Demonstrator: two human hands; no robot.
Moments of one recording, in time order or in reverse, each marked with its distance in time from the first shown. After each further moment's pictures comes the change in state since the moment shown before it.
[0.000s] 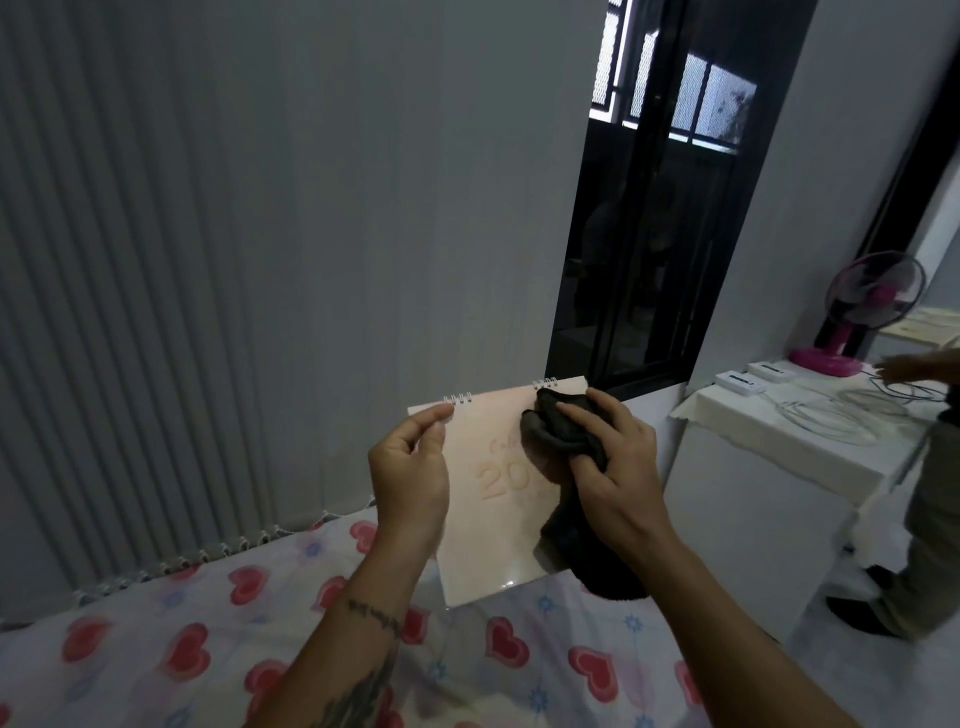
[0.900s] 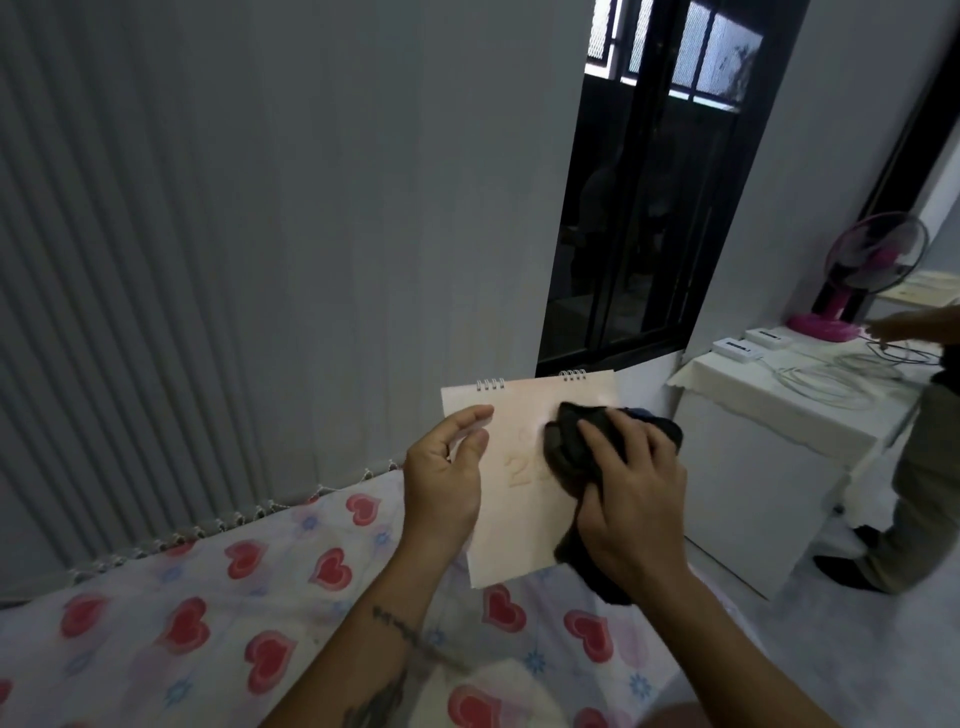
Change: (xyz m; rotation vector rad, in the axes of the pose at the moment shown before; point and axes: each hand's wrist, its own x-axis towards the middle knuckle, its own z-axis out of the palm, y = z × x) left_hand -0.030 -0.024 0.011 0.130 -0.209 0.062; right_hand -0.046 0.022 0.007 -0.479 0.070 0.013
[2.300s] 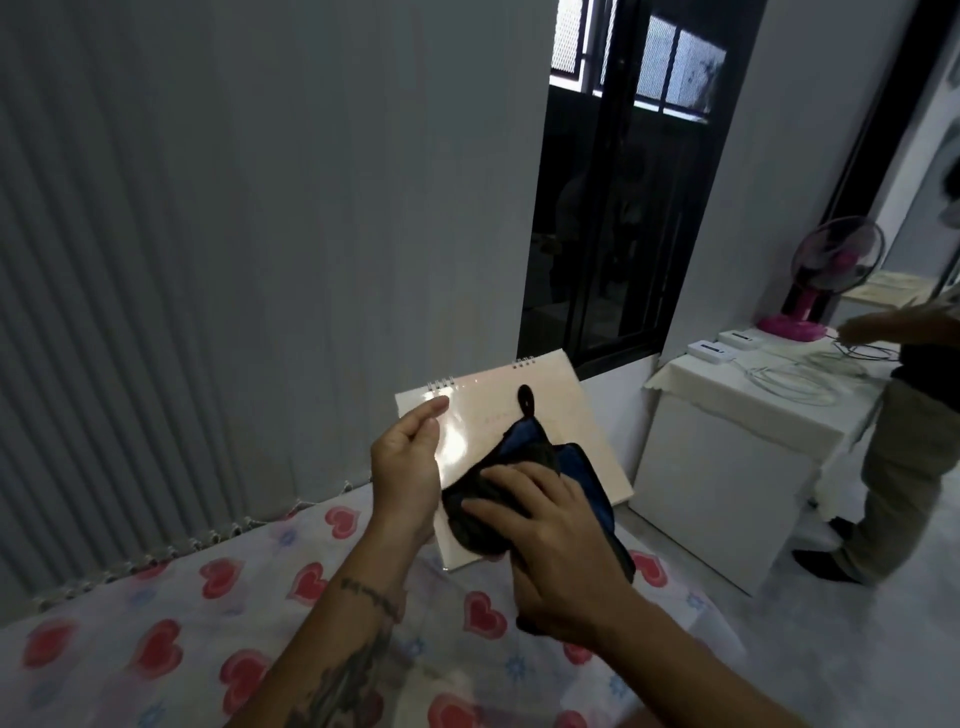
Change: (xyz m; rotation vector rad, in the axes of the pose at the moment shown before) left_hand 0.023 -0.006 0.003 -0.130 0.049 -0.116; right_hand -0.028 -0.018 0.001 0.100 -0.209 -0.446
